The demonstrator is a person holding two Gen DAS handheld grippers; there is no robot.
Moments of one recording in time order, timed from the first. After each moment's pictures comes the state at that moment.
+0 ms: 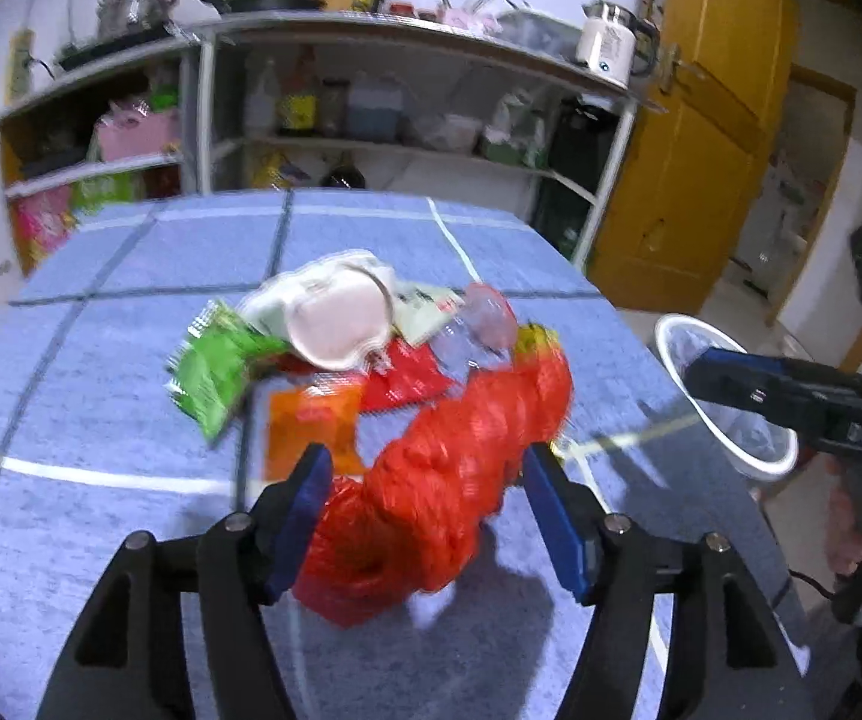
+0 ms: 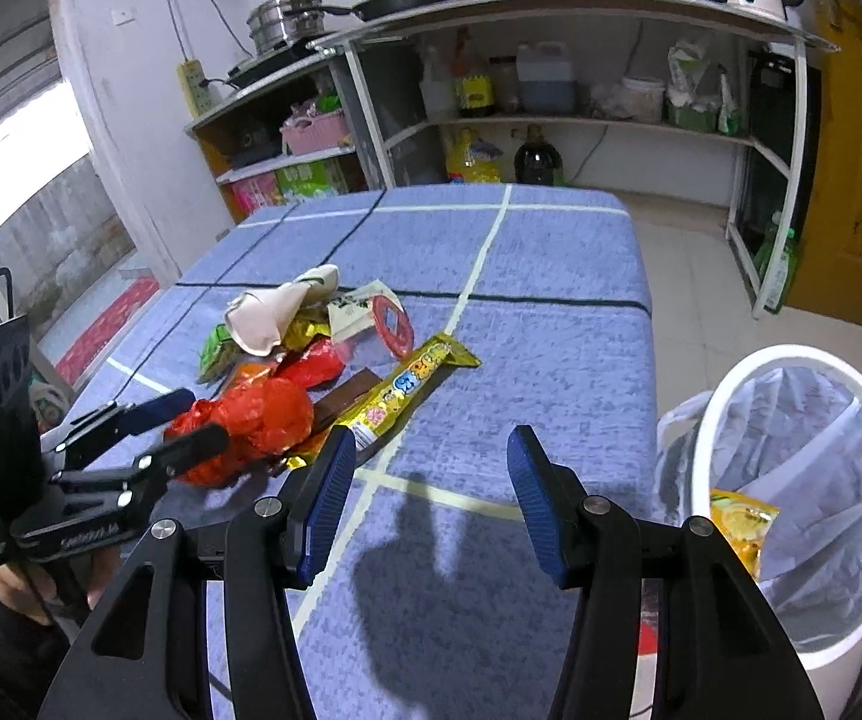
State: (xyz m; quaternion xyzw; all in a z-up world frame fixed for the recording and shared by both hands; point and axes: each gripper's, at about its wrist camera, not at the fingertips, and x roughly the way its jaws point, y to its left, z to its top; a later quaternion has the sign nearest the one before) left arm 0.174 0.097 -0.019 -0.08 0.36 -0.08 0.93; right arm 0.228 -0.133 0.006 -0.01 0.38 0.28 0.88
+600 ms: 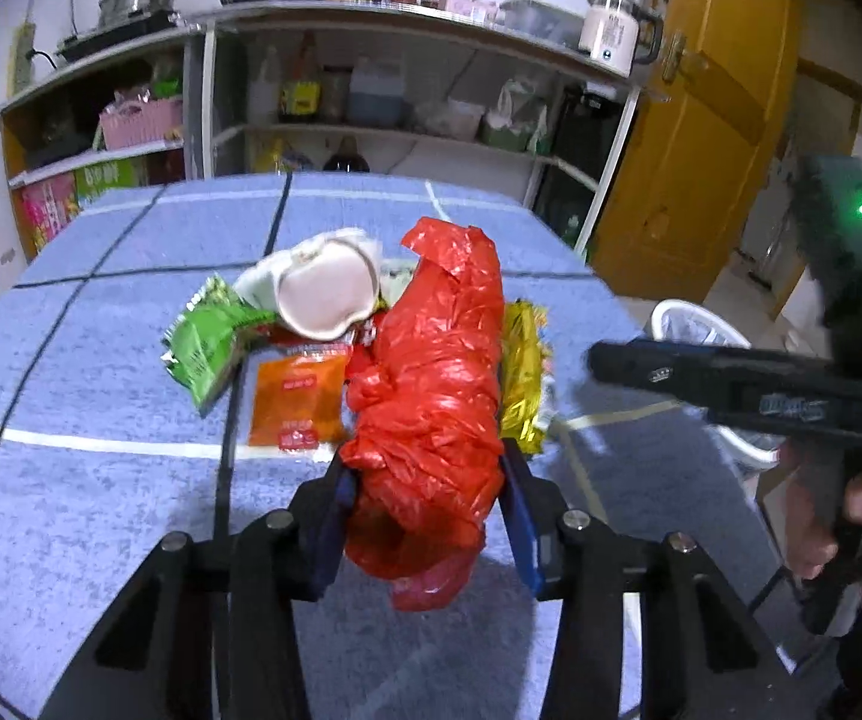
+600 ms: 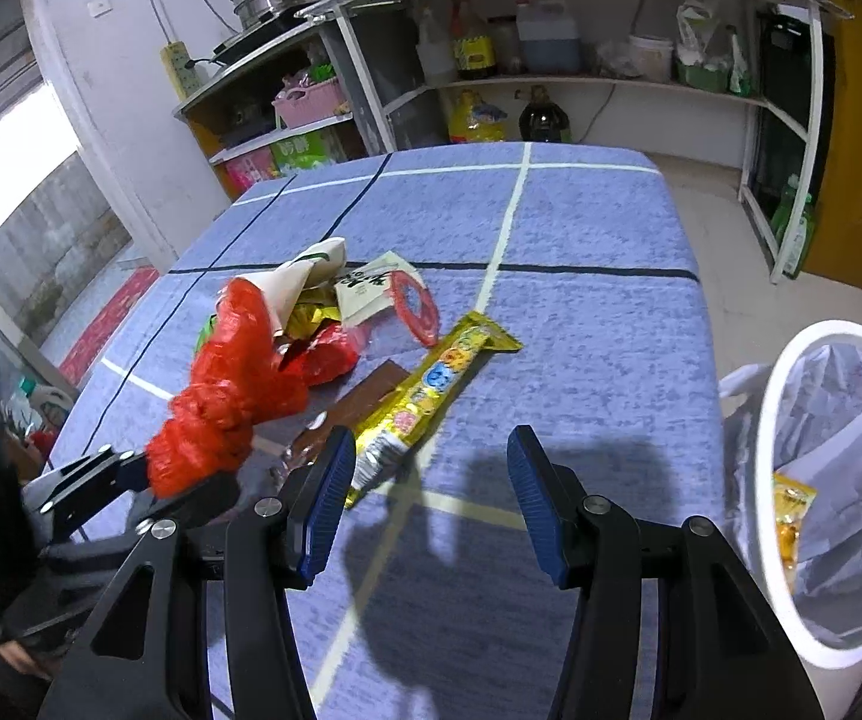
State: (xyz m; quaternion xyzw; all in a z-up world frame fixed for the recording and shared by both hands) left arm 0.153 0.085 -0.014 -0.08 0.36 -0.06 0.93; right arm 0.244 -0.097 -0.007 0.00 0.42 0.28 0.86
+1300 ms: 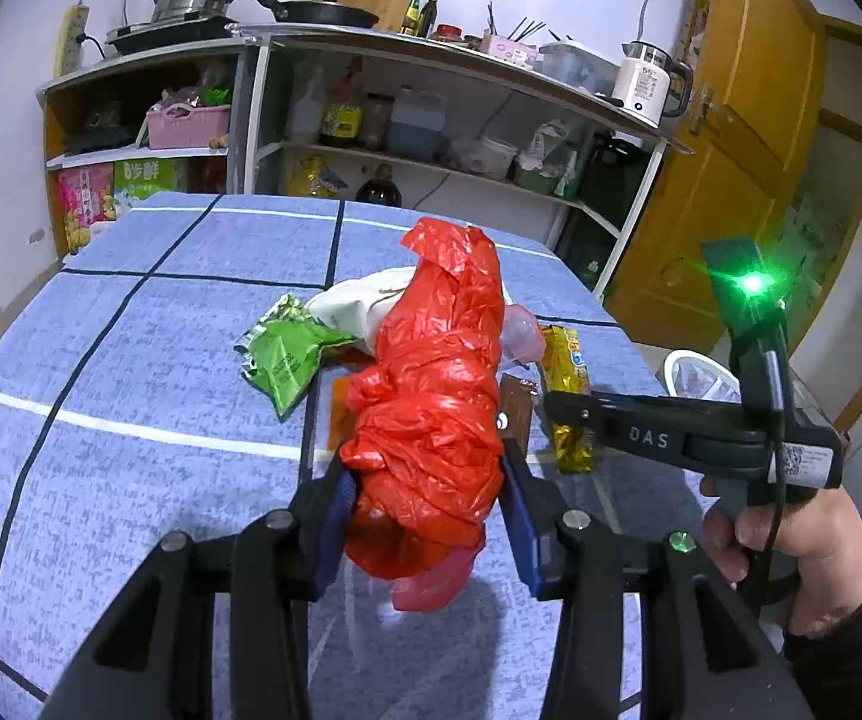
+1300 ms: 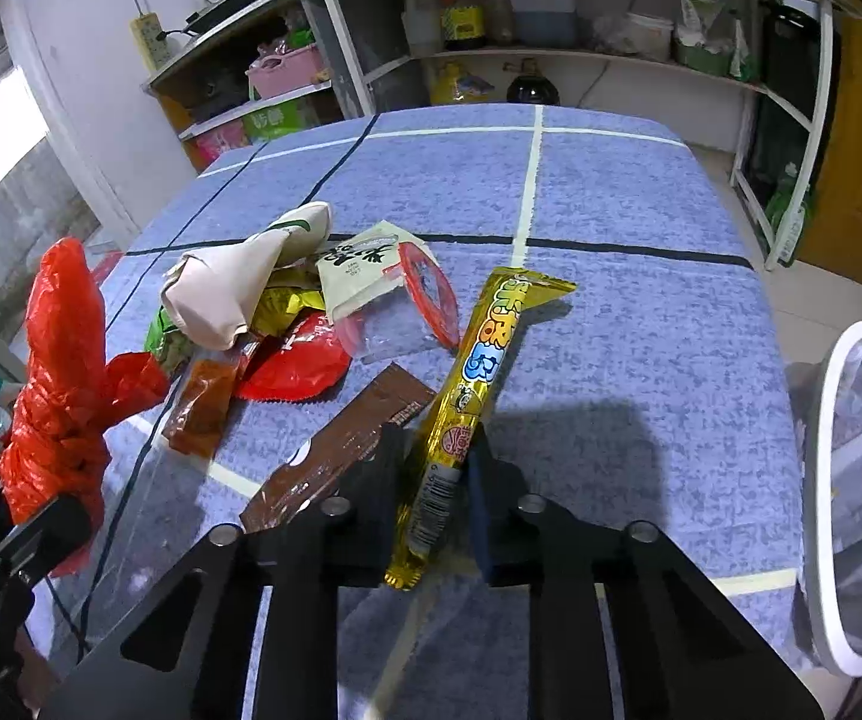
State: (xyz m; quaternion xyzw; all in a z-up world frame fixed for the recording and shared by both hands) left arm 0.141 0.122 -0.002 -0.11 0.33 -0.04 0.94; right arm 0.263 -0.068 -0.031 -0.02 0.44 0.25 0.86
